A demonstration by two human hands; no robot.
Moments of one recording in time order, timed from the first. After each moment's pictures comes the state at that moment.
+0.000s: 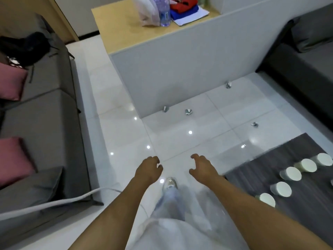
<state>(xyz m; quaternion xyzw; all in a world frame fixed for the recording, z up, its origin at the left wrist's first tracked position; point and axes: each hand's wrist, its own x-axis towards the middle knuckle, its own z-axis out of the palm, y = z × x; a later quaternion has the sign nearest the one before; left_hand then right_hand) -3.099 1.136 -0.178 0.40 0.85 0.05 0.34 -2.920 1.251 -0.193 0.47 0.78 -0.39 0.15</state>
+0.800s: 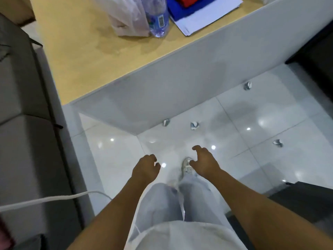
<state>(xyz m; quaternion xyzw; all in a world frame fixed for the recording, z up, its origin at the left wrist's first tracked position) -3.352 1.503 -0.268 0.35 0.85 0.00 0.40 -3.176 1.632 -0.274 0.50 0.72 -0.44 0.18</state>
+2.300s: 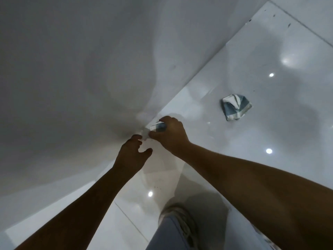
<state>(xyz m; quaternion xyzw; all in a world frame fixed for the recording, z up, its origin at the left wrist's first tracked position) -3.534 1.694 -0.896 0.37 0.83 0.02 0.41 -3.422 1.766 -0.934 0.57 0.58 -0.58 -0.05</state>
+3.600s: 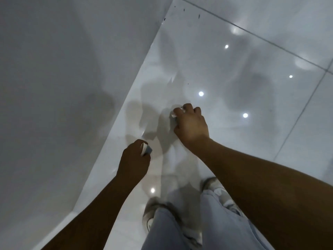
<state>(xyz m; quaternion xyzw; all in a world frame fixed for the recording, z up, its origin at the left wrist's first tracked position) -3.422 1.748 -0.874 0.50 0.75 -0.04 0.44 -3.251 1.802 -0.922 0.68 0.66 -0.32 0.07</state>
